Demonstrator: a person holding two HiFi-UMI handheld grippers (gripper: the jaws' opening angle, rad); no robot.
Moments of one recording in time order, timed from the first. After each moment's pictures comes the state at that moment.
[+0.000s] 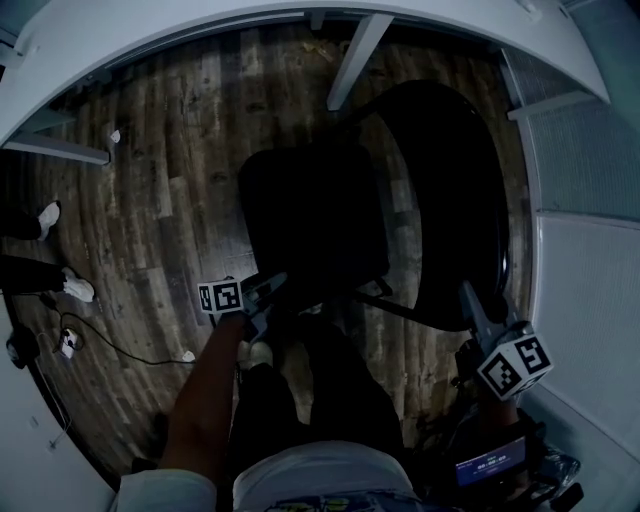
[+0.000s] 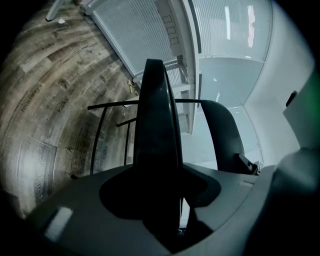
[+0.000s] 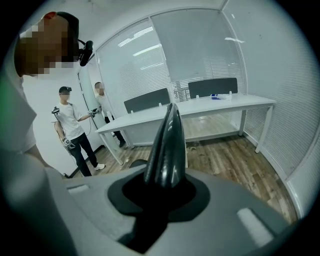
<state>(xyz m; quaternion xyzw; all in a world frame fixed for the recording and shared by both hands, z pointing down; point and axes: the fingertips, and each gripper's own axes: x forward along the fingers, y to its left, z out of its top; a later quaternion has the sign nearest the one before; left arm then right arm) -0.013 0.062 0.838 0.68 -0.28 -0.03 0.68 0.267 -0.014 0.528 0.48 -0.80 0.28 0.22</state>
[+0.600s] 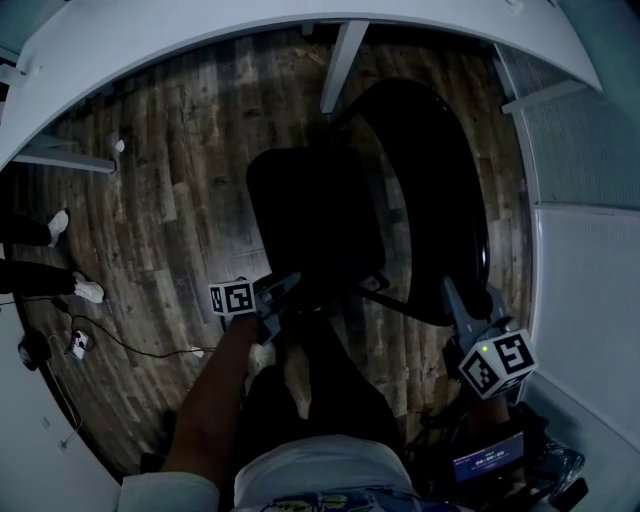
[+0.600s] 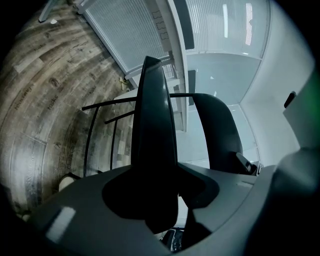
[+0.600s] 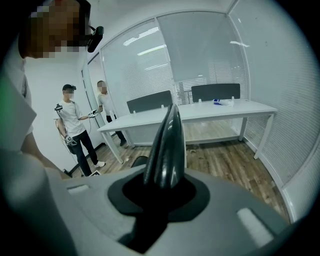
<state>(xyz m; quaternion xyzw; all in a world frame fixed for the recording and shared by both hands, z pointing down) 0.042 0.055 0.772 0.69 -0.27 -0.04 0.67 0.272 -0.009 0.500 0.48 -0.81 0.26 0.22</state>
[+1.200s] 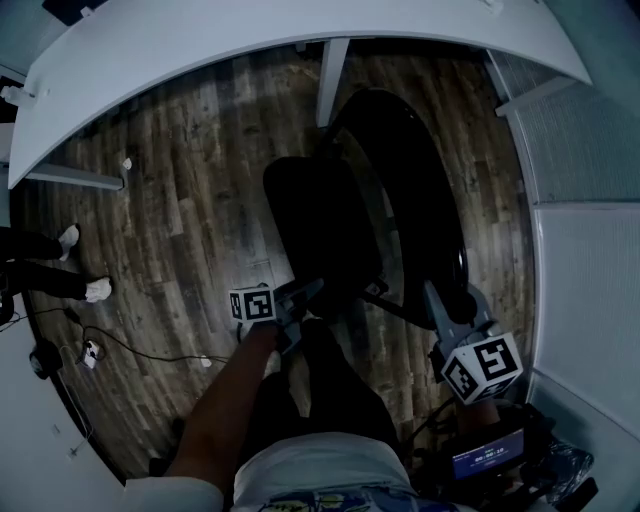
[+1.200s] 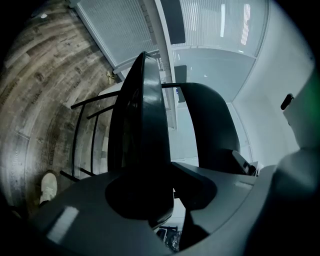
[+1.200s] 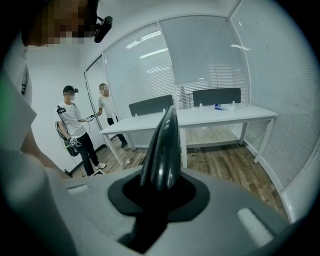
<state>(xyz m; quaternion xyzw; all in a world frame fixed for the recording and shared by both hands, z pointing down) 0.108 0.042 0.708 0.70 -0.23 -0.05 0.67 0.267 -0.006 0.474 0.47 -0.82 0.24 0.22</state>
